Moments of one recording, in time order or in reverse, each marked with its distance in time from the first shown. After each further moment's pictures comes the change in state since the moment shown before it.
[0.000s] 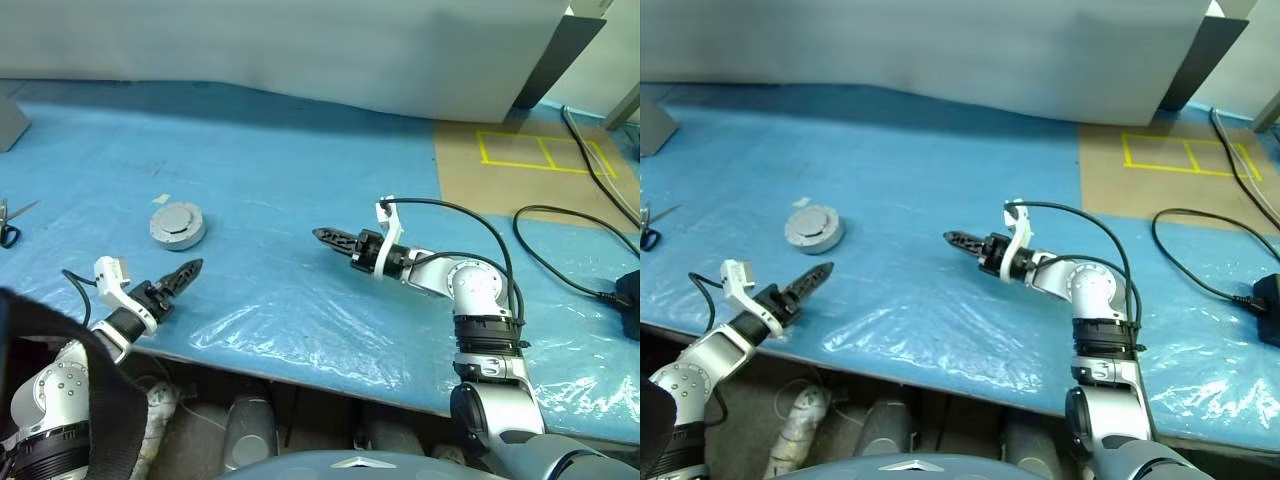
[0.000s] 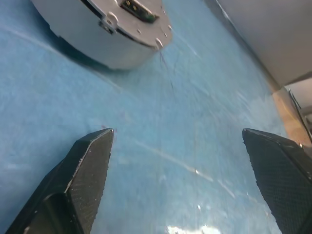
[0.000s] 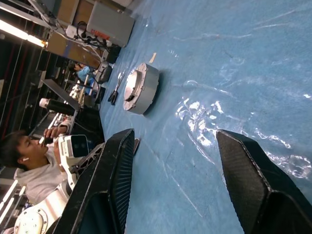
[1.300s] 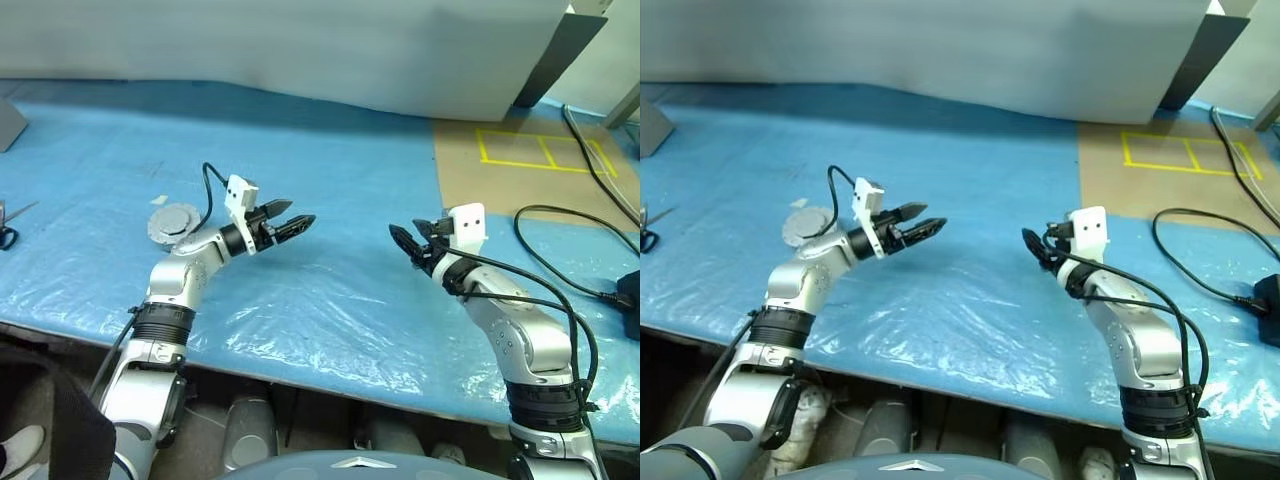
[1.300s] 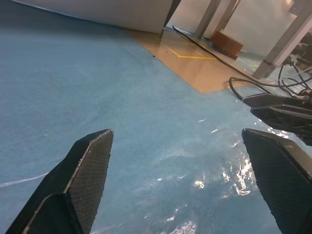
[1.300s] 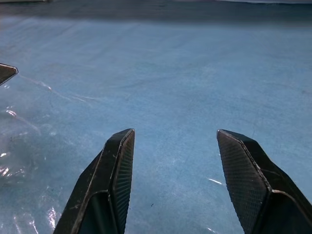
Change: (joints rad) left arm -0.594 -0.123 -0.452 0.408 0.480 -0.414 -0.362; right arm 0.342 -0.203 0.097 -0.426 -0.530 -0.544 -0.066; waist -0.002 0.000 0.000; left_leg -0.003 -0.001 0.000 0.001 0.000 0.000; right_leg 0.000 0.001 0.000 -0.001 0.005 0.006
